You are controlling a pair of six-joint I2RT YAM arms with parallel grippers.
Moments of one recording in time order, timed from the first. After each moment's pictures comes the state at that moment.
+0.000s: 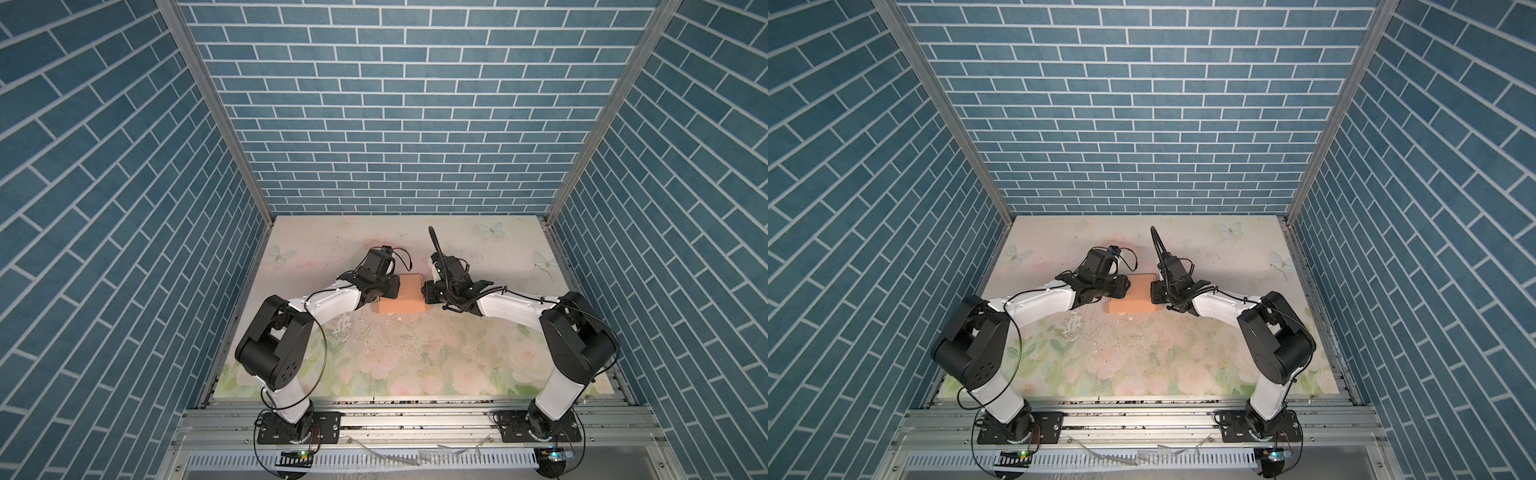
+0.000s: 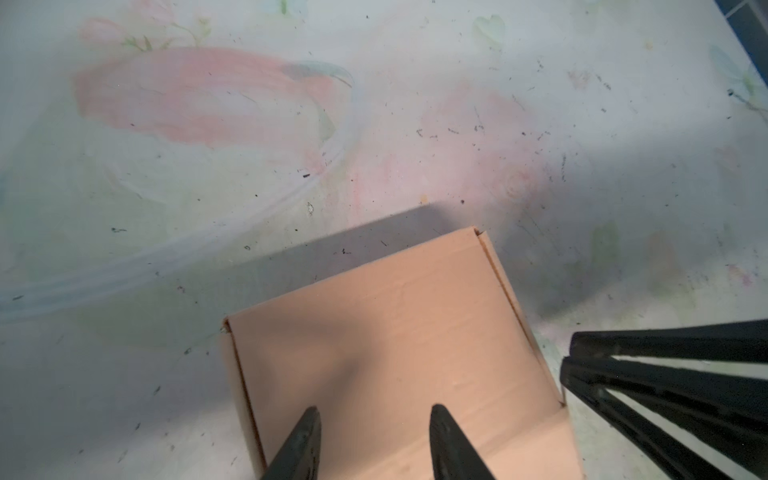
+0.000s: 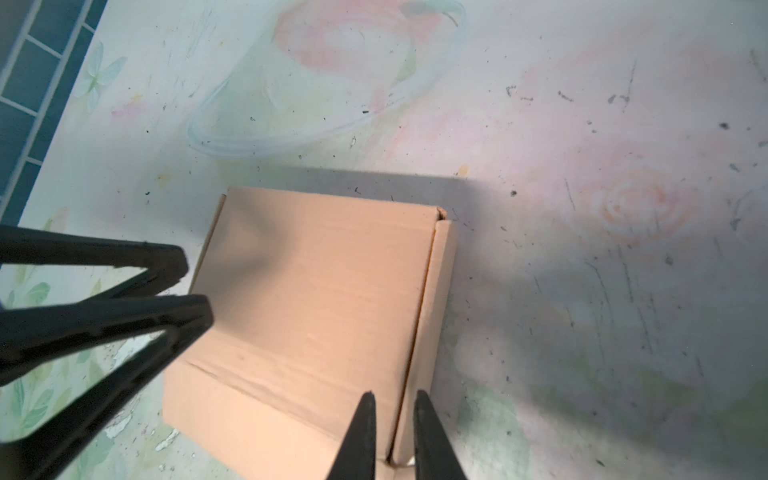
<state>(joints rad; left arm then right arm) -0.55 1.66 1.05 -0.20 0.03 -0.31 0.70 1.73 1.02 -0.08 -0.06 0.48</state>
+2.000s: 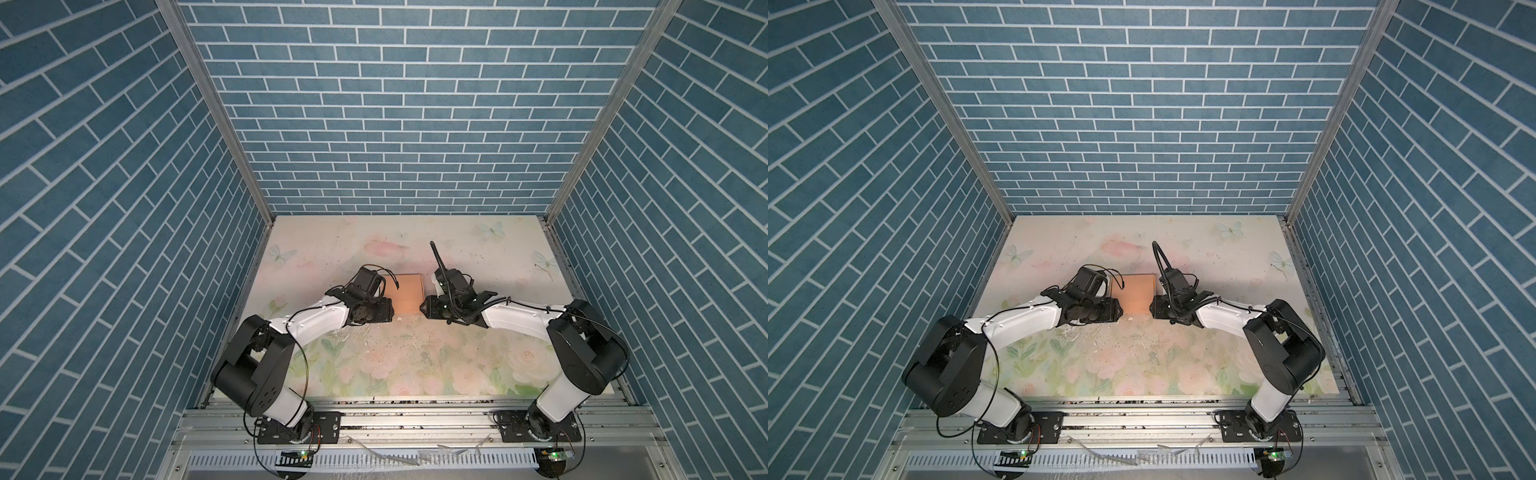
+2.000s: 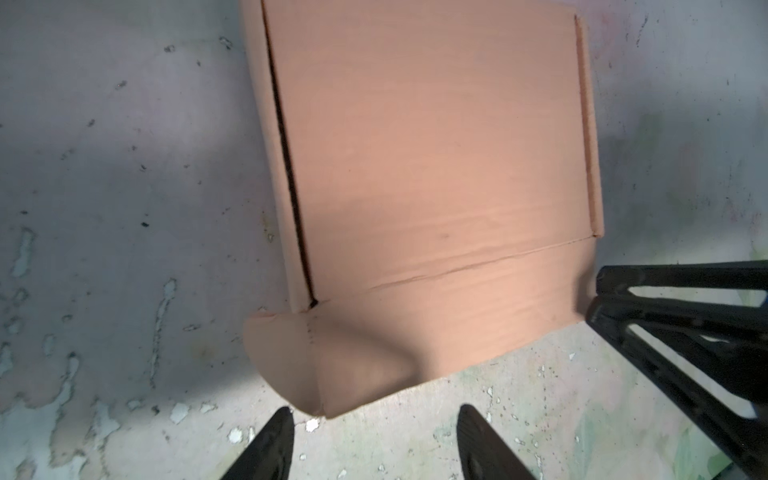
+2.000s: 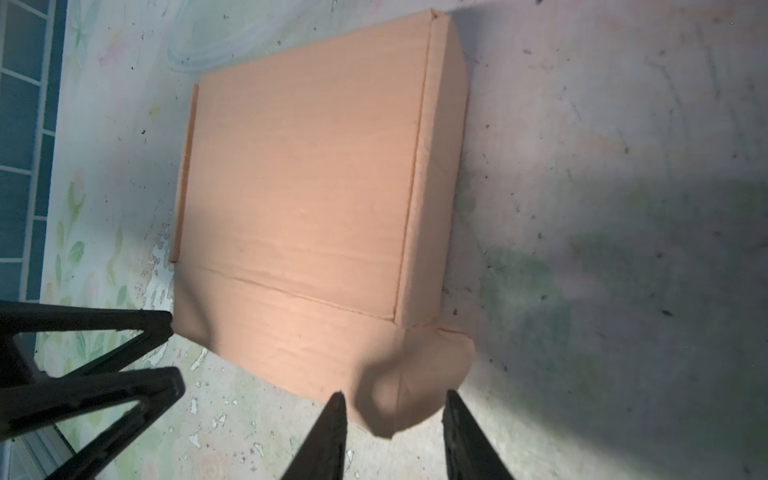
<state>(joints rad) -0.56 1.54 0.86 -0.35 0.16 -0.55 0.74 1.67 0.90 -0.11 -0.16 0.64</state>
